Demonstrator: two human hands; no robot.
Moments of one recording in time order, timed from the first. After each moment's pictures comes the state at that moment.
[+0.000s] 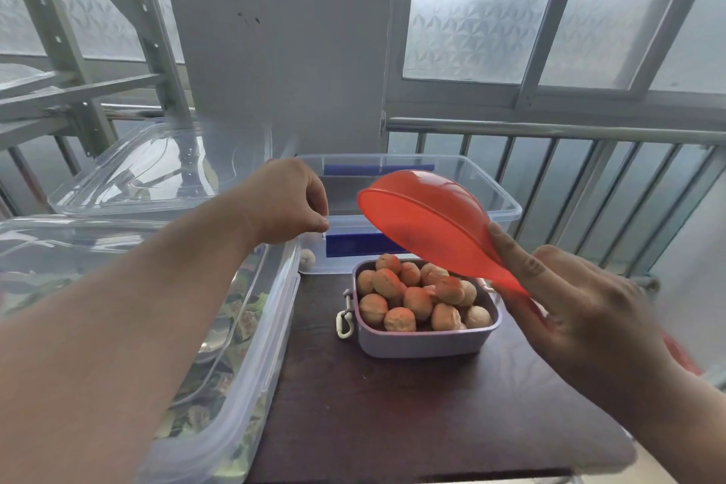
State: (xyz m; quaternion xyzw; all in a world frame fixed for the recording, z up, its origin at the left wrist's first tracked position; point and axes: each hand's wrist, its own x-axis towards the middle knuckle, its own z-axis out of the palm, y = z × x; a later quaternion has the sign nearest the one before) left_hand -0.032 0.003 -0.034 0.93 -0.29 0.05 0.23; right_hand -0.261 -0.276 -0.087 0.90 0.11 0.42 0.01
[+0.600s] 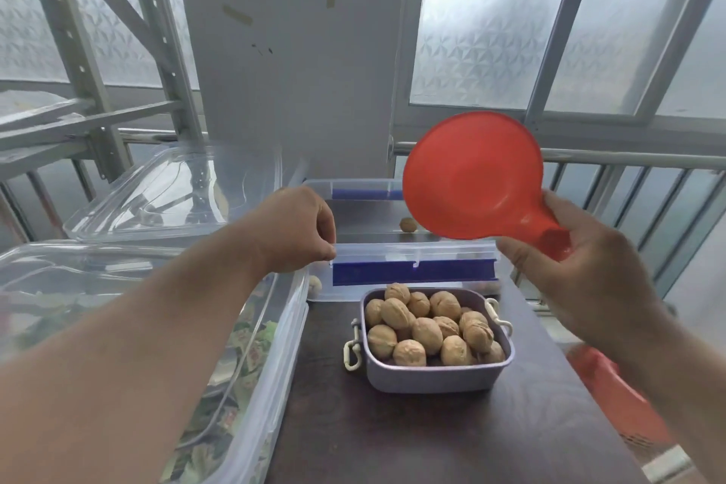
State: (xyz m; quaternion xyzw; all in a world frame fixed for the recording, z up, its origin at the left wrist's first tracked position) left_hand -0.033 0.004 -0.033 0.93 -0.28 0.04 0.23; right_hand -0.214 -0.277 -0.042 0.88 -0.09 0.35 -0.30
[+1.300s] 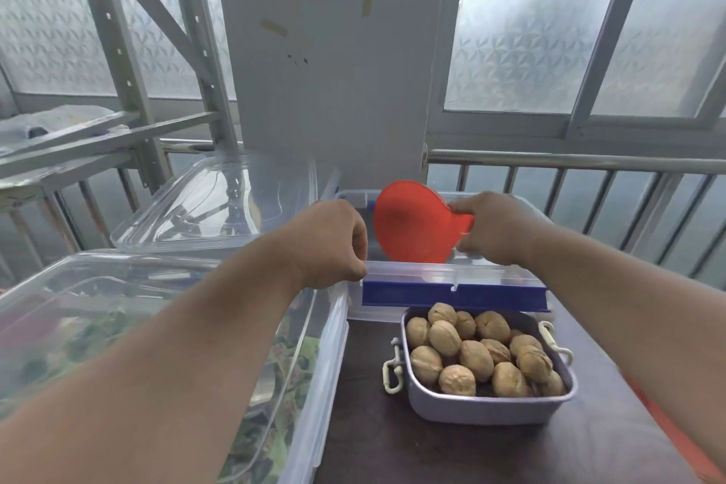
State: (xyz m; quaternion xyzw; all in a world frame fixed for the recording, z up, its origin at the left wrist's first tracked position) left_hand -0.029 0.011 -0.029 0.93 -0.27 0.01 0.23; right_hand -0.047 -0.260 -0.036 0.99 -0.04 0.09 -0.13
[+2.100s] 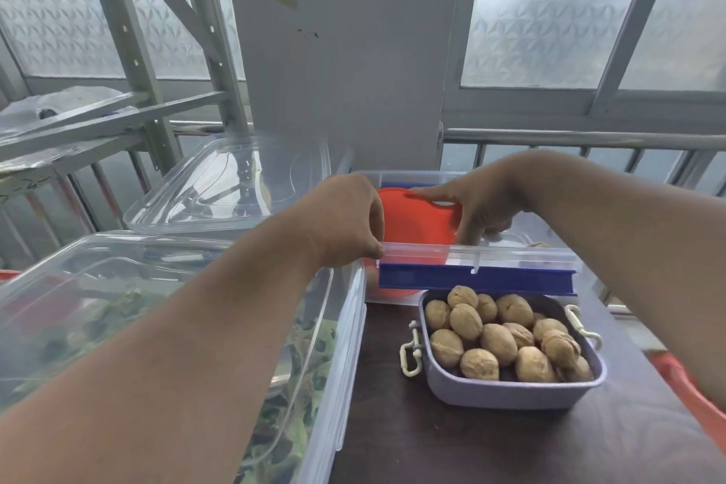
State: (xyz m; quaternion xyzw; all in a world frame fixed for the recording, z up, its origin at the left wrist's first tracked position) left_hand -0.032 0.011 -0.025 0.94 -0.28 0.03 0.22; right_hand 0.001 -0.236 -0.006 0.95 0.02 -0.27 -0.14
